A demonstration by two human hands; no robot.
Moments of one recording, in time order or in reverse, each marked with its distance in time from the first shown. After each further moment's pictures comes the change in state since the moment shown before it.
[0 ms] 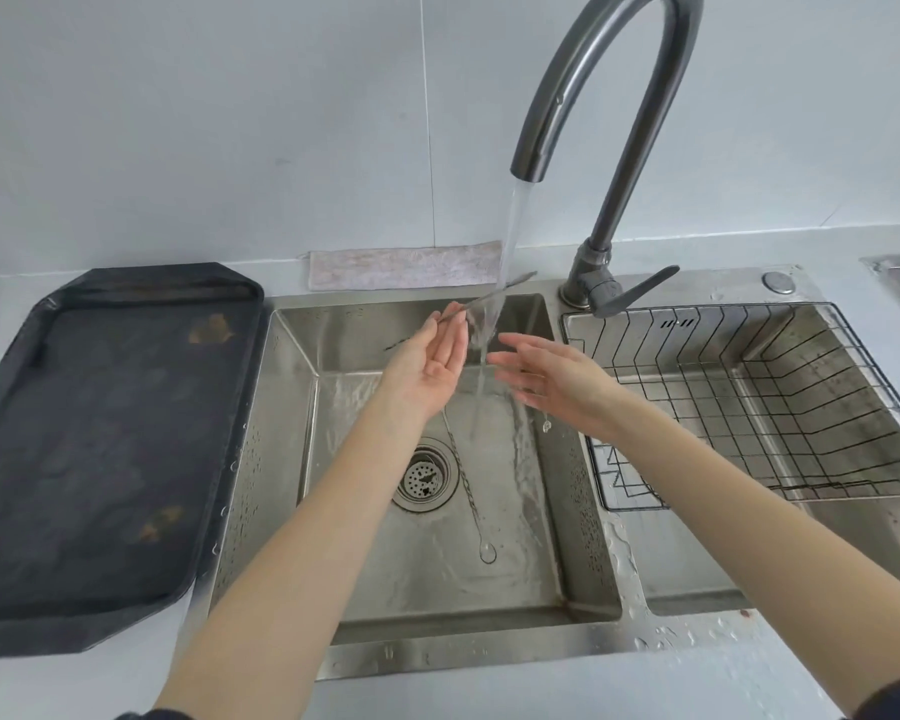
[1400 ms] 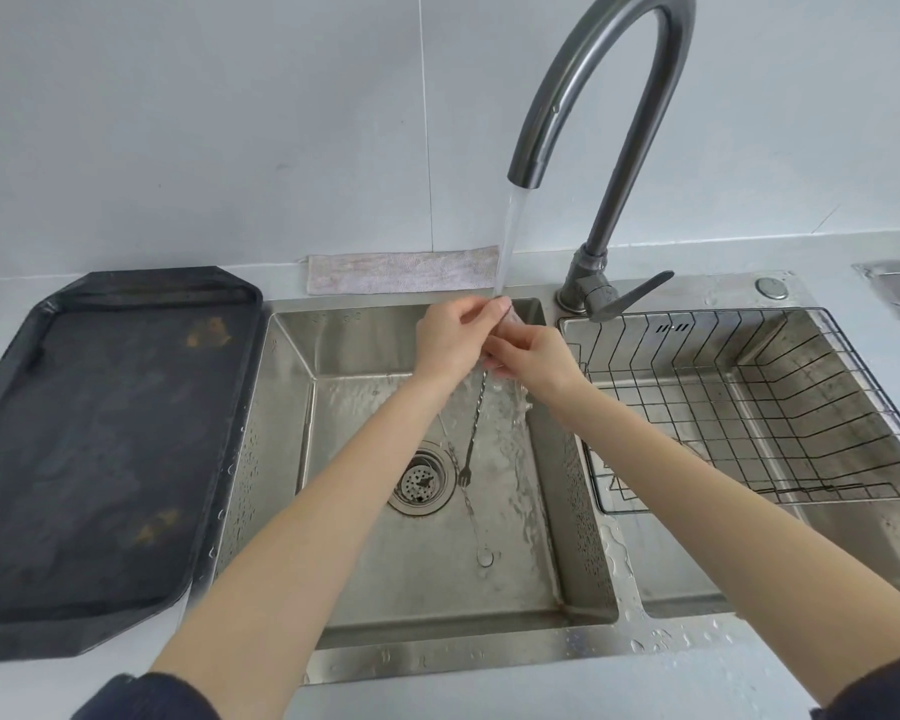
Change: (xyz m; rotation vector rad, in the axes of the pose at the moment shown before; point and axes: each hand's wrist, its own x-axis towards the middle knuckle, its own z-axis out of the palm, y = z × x) left_hand -0.006 -0.014 0.027 1.372 -0.048 0.591; right_hand 0.018 -0.005 0.026 -0.456 0.270 -0.283
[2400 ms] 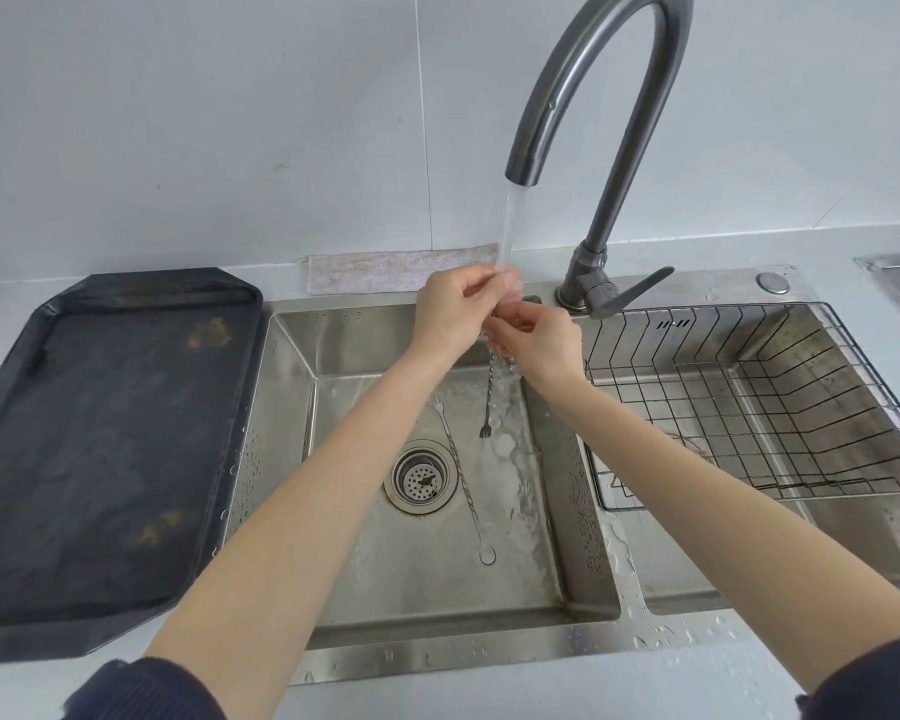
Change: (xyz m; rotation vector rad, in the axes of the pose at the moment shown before) left_hand 0.009 0.018 -0.005 -0.062 -0.033 0.097; right_hand -0.006 -0.020 0.000 -0.083 0.234 -0.066
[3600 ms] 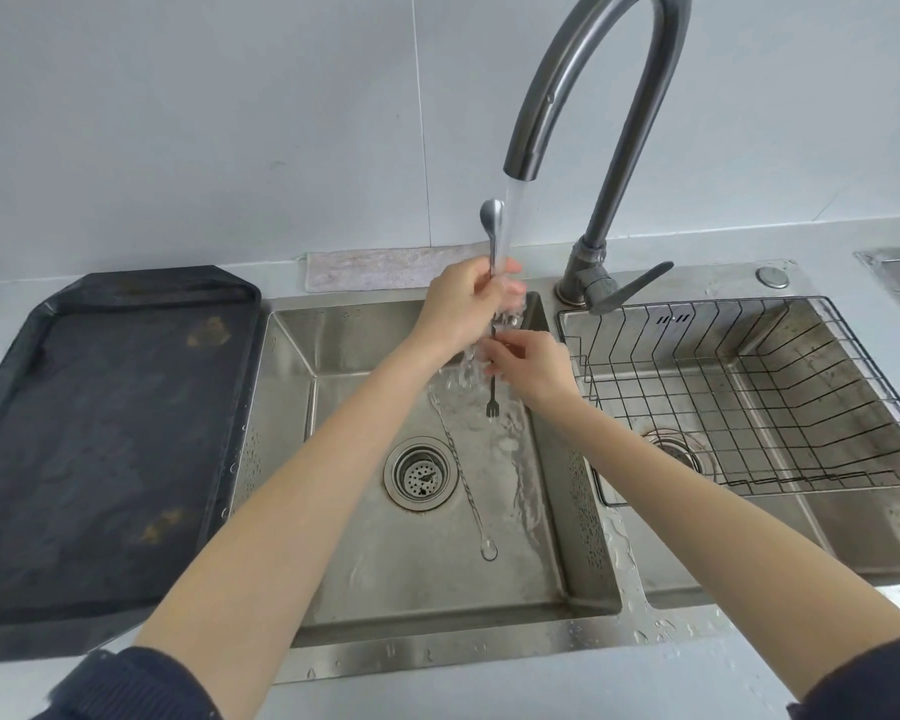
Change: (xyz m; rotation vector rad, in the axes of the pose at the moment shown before) left_hand 0.003 0.006 -0.002 0.121 -0.150 0.017; right_hand 0.000 0.034 0.007 -0.148 -0.125 -0.012
